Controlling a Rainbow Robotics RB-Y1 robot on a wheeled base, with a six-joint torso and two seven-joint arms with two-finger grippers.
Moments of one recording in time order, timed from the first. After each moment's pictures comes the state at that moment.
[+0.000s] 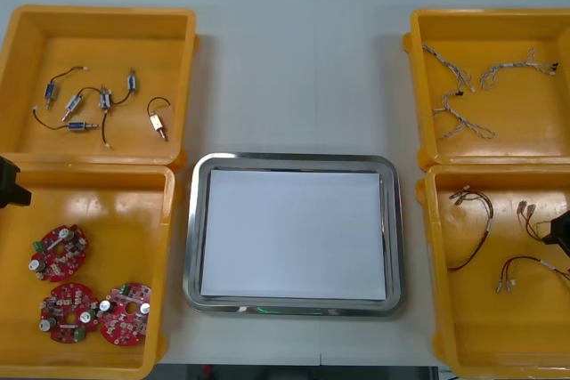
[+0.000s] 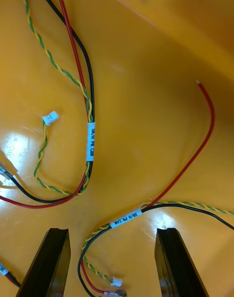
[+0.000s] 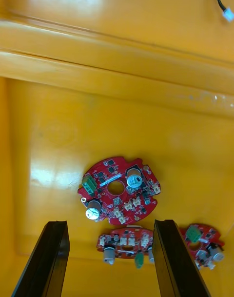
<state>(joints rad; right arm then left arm) 0.03 -0.51 -0.38 -1.94 -0.55 1.66 0.65 -0.09 1.07 0.17 -1.97 1.07 1.64 -1.05</state>
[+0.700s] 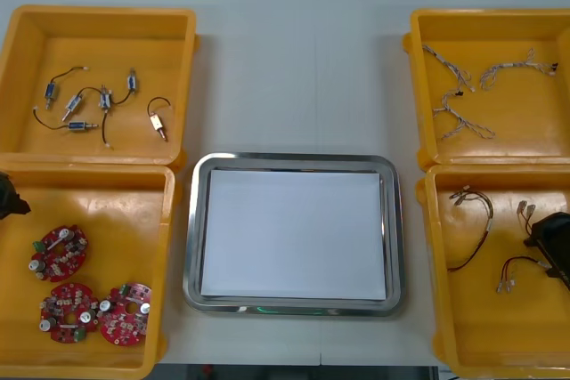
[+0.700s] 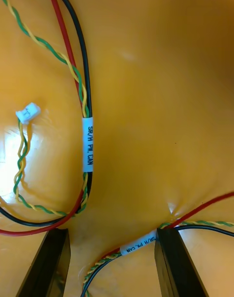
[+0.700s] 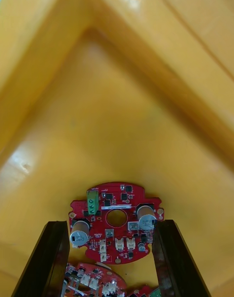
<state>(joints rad) 0.03 -0.48 -0.34 -1.86 -0.53 1.55 0.64 0.04 0.87 0.27 -1.97 0.88 1.56 -0.72</state>
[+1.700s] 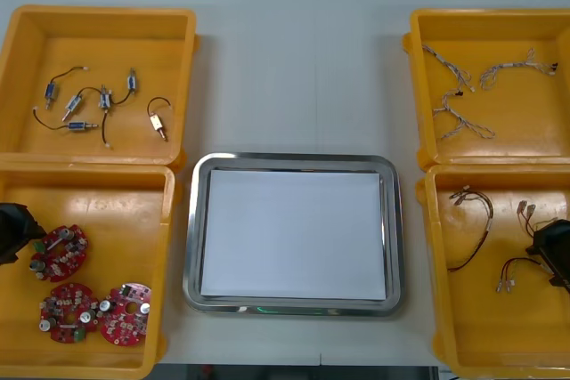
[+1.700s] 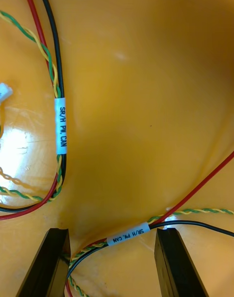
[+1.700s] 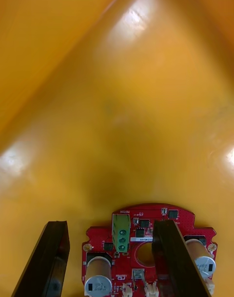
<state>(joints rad) 0.06 -0.48 -0.34 -1.90 -0.53 1.58 0.63 0.13 0.79 0.20 -1.90 0.79 1.37 -0.72</state>
